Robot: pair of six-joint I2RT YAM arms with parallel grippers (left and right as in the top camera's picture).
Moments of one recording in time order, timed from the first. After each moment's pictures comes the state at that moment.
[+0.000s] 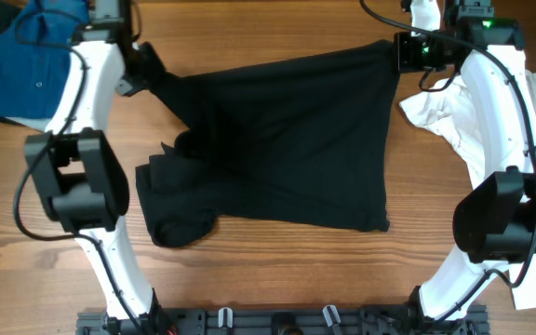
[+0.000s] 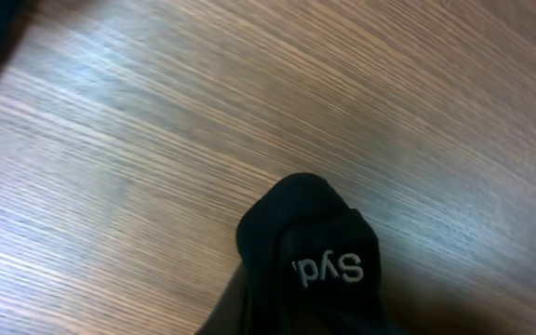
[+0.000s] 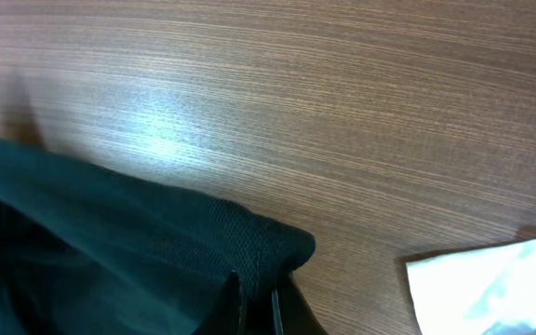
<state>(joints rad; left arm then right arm) 0.06 2.19 1.89 -0.94 0.05 -0.48 -0.03 1.95 1.82 -0.94 -0.35 -0.12</state>
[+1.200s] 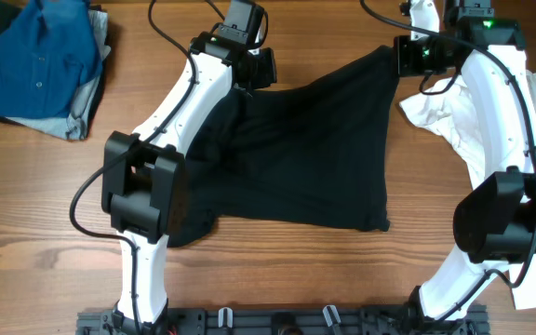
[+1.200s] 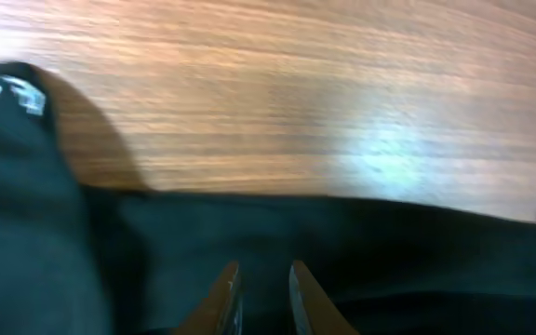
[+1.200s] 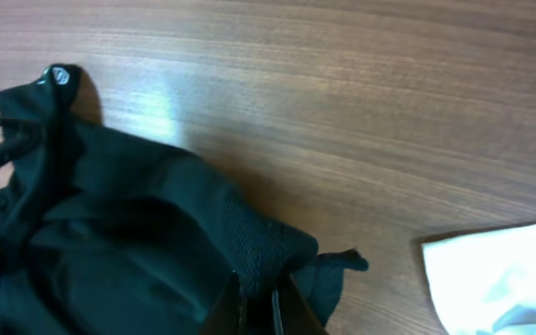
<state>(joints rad) -0.38 2.19 1.89 -0.76 0.11 -0.47 -0.04 1.95 1.82 -1.00 -0.39 -0.12</state>
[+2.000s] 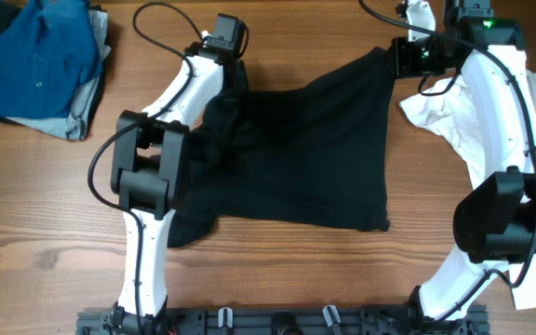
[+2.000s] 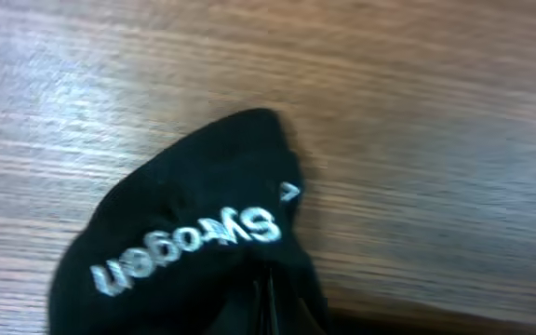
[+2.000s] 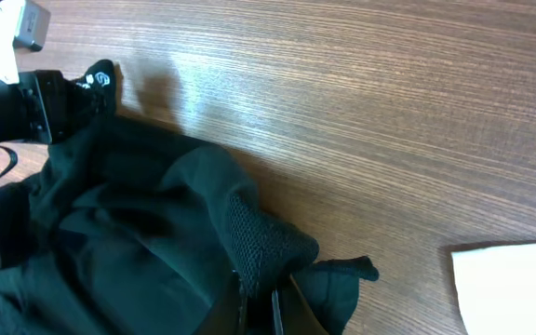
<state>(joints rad) -0.31 2.37 1.89 -0.70 -0.13 -0.46 -0.04 1.95 1.82 -1.01 -0.45 -0.15</state>
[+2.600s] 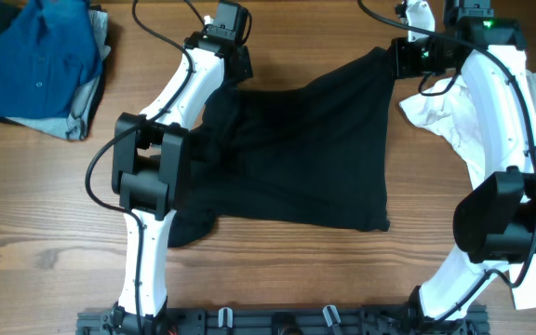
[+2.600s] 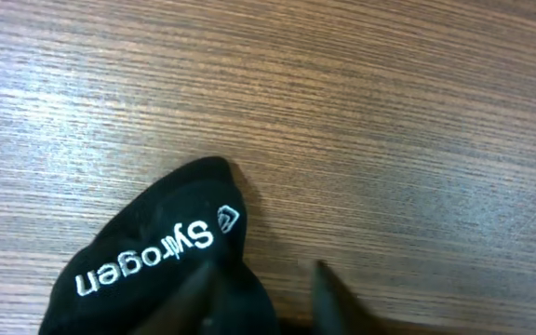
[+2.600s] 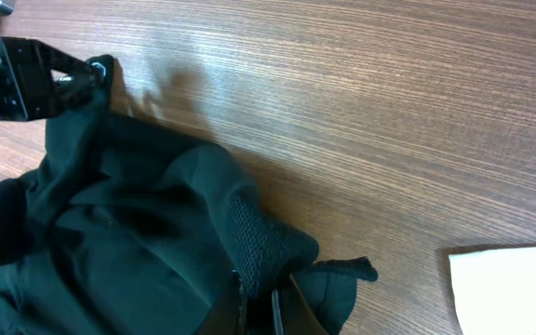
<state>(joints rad) -0.31 2.37 1.98 -0.72 -0.11 -0.47 -0.04 1.95 1.82 -1.01 -0.45 -0.16</state>
